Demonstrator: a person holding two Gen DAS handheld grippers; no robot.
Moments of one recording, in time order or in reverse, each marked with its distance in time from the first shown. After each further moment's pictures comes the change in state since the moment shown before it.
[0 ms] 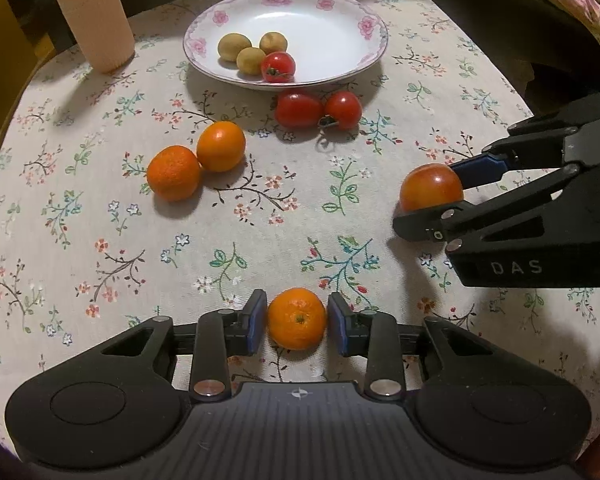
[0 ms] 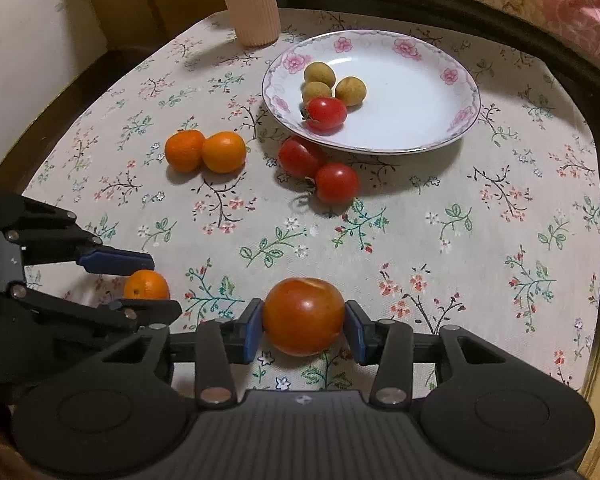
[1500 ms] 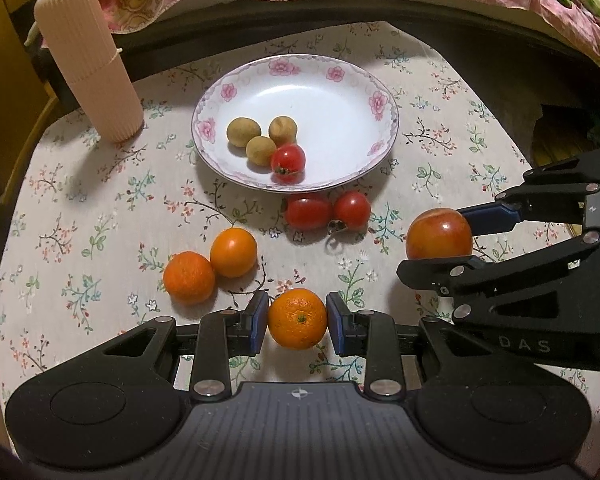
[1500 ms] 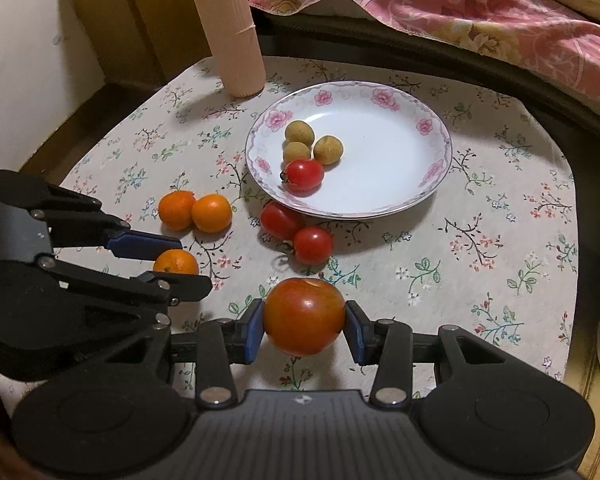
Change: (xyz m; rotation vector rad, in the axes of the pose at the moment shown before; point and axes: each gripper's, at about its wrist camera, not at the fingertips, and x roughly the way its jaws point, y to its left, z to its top) left arm -0.014 0.000 0.050 -0.015 -0.097 0.039; right arm -0.024 -0.011 0.019 0.025 -0.096 -0.013
